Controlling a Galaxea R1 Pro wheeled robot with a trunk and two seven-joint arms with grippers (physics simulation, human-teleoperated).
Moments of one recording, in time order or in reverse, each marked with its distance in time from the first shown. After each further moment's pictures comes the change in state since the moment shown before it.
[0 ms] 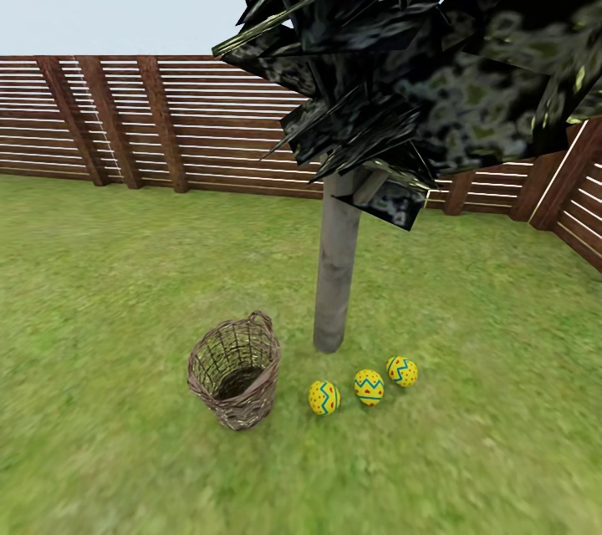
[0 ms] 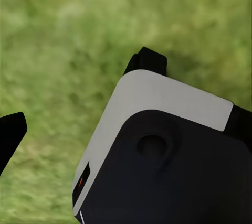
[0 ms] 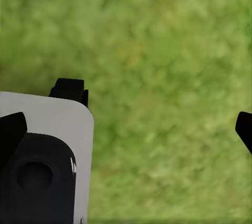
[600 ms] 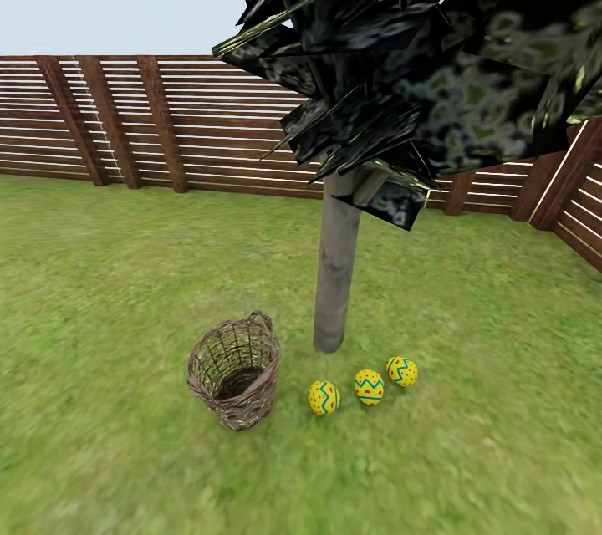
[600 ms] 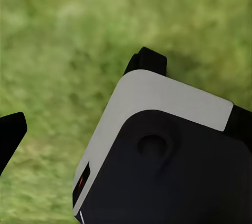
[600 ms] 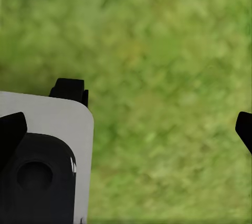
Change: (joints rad) left arm 0.000 0.000 0.000 0.000 0.000 0.000 0.000; right arm 0.000 0.000 0.001 0.000 0.000 0.000 0.000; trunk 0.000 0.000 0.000
